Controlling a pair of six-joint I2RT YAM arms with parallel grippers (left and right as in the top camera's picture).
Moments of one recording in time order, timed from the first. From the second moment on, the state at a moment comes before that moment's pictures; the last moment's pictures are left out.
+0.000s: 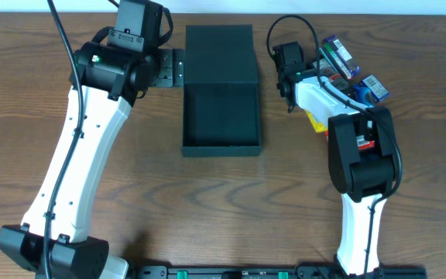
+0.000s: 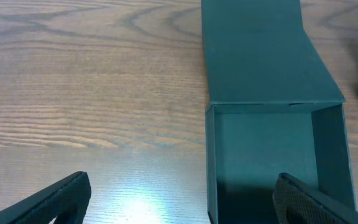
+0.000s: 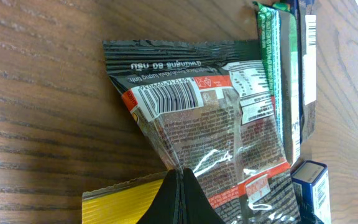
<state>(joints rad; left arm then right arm) -0.29 1.66 1.83 -1.14 -0.15 -0.22 0.26 2.24 1.55 -0.39 0.56 -0.29</state>
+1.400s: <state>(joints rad) 0.09 1.66 1.83 -1.12 -0.08 -0.25 0.44 1.93 1.67 -0.42 -0.76 0.70</state>
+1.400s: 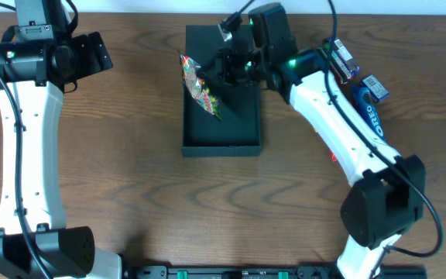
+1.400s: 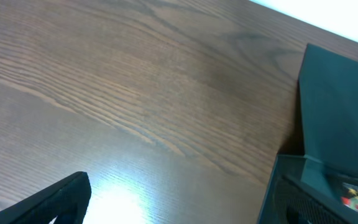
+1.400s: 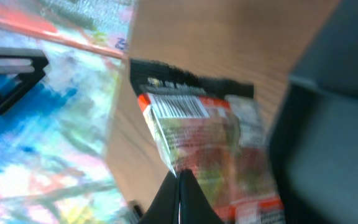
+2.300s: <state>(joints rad) 0.09 1.66 1.83 -1.13 -0.06 -0.25 0.38 1.94 1.31 -0.18 -0.78 1.20</state>
